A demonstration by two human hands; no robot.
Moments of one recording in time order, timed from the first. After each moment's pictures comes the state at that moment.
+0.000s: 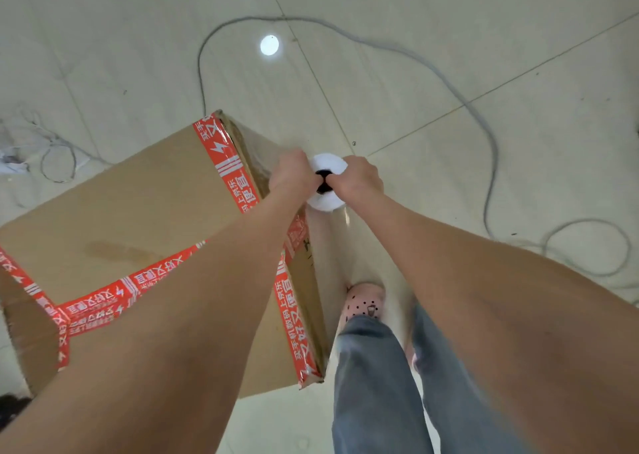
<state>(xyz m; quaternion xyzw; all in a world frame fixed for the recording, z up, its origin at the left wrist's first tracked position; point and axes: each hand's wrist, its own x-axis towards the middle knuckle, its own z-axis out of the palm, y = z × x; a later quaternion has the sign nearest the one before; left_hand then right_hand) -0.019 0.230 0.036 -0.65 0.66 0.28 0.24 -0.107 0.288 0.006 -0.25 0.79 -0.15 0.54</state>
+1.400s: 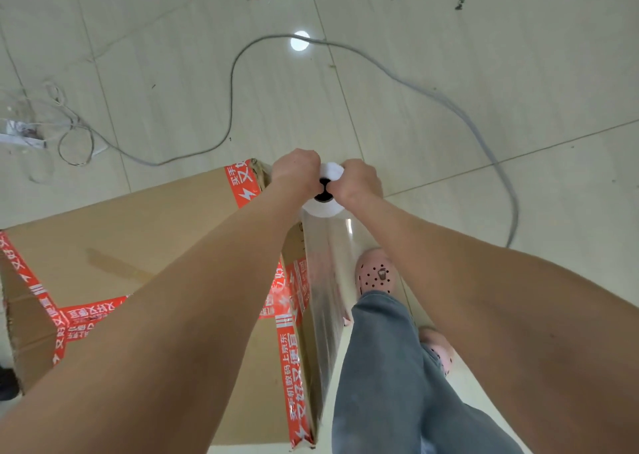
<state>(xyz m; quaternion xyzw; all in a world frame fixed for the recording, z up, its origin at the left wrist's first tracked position) -0.021 0.129 0.045 -0.56 0.74 0.17 0.34 -0.108 0.178 0.017 -0.35 0.78 -0.06 0.52</state>
